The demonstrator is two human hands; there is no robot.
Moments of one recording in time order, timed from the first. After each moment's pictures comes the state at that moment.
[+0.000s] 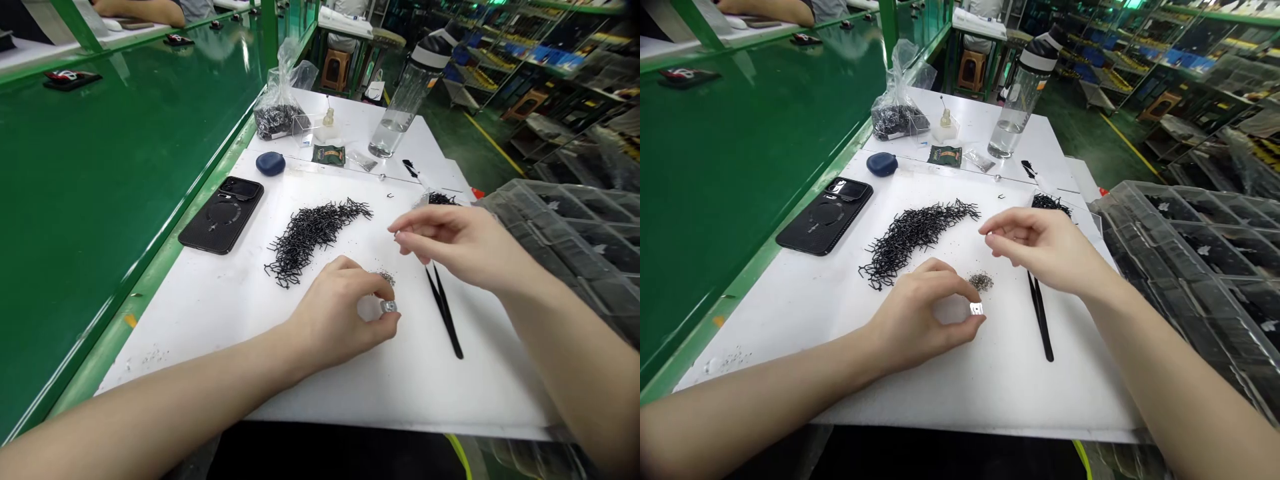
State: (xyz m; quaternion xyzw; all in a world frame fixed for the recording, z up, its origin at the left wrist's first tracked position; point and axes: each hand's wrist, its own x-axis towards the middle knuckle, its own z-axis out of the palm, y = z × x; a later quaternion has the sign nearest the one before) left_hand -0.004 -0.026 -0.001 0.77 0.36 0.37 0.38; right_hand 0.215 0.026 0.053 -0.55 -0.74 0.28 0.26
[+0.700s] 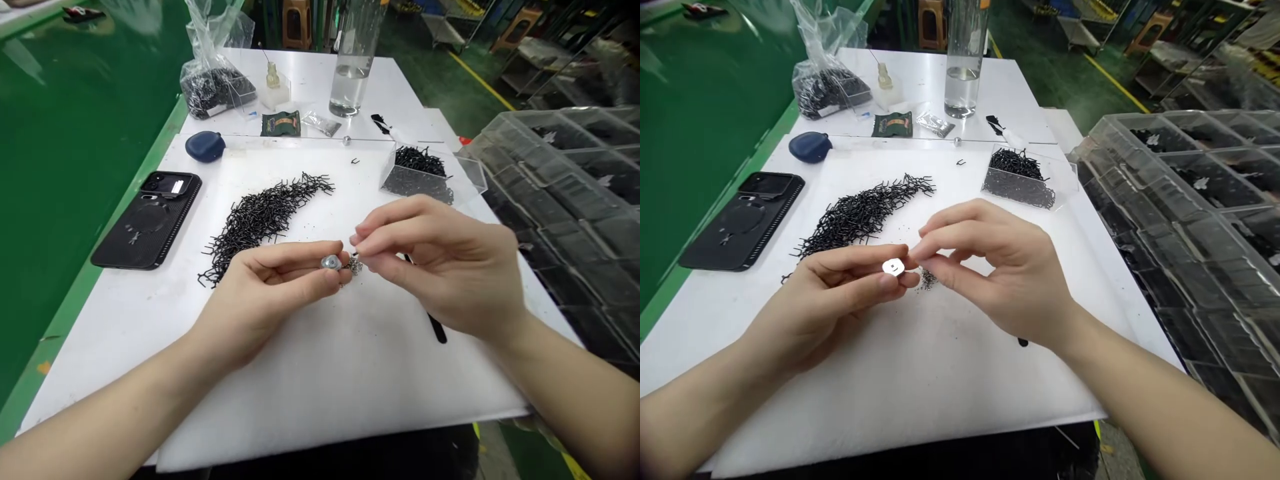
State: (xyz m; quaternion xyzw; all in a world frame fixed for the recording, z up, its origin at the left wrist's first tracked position) left_hand -0.008 -0.010 0.018 0.40 0.35 0.38 0.75; right_hand 0.210 -0.023 0.023 -0.40 -0.72 0.28 0.50
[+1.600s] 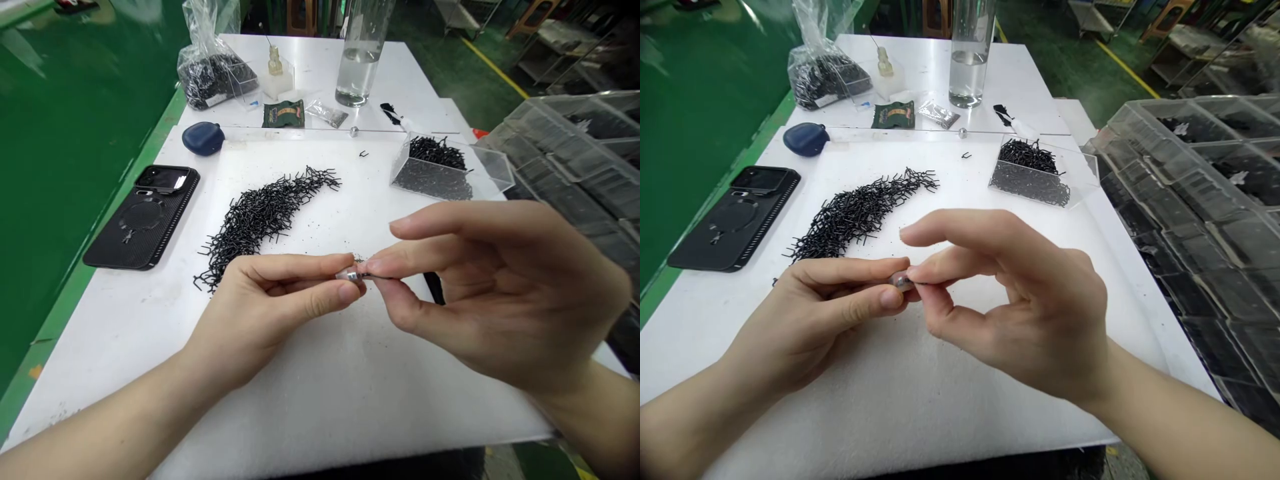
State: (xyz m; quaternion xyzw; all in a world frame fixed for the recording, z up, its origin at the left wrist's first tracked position) left_hand -0.011 -0.011 0.013 0.48 0.40 0.35 0.70; right_hand 0.201 -0.041 0.022 -0.43 -0.72 0.20 0.51
